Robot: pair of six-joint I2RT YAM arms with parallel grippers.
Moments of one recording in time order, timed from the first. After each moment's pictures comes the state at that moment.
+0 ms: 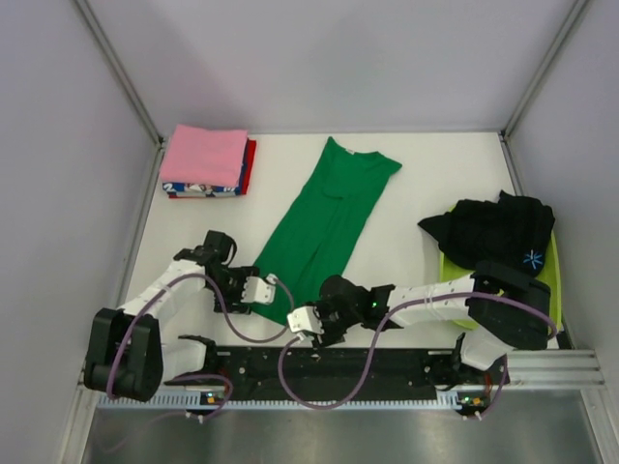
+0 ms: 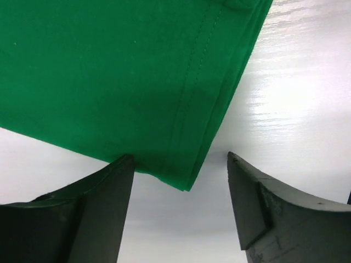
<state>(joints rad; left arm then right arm) -0.20 1.20 0.59 -0.80 0.38 1.49 1.22 1.54 0.68 0.05 -0.31 -0.63</state>
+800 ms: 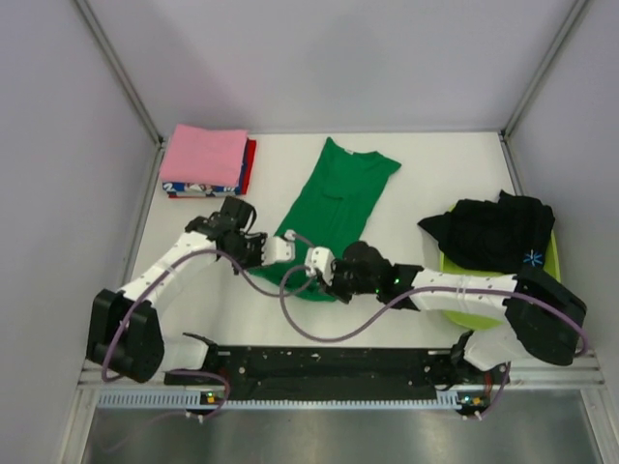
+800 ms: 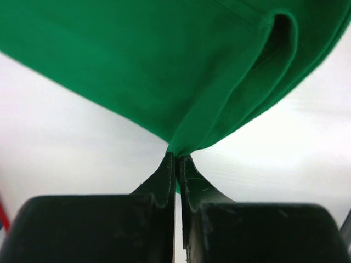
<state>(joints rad) -0.36 1.28 0.86 -0.82 0.35 1.16 1.06 1.40 0.69 0.09 -0.21 -0.26</state>
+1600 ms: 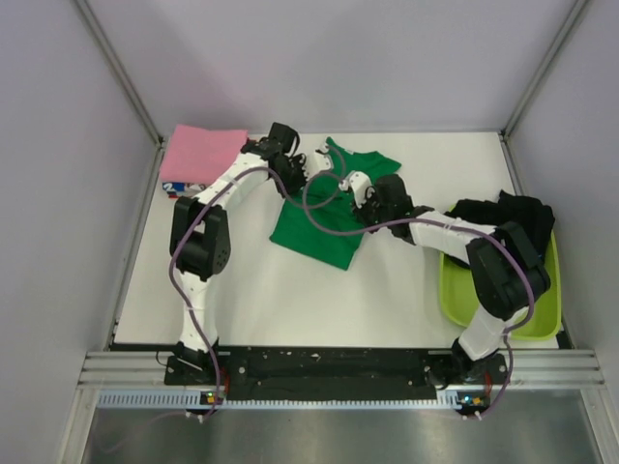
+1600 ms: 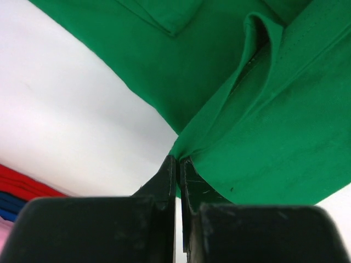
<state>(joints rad) -0.39 2.10 1.84 -0.79 0.29 0.85 0.50 1.69 0.98 0.04 -0.19 -0.32</state>
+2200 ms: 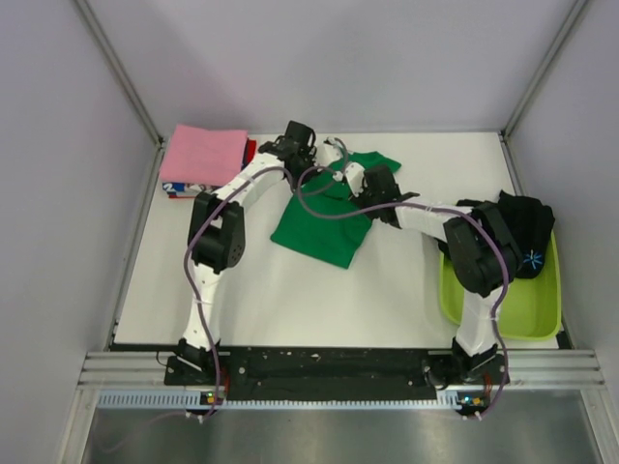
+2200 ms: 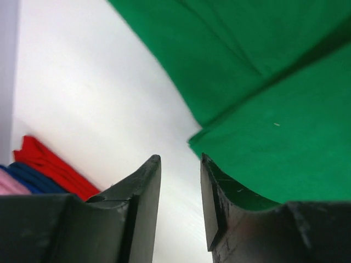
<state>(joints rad) -0.43 2.26 1.98 -0.67 0.07 0.75 0.49 1.89 1.17 -0.03 0.04 -0.41</state>
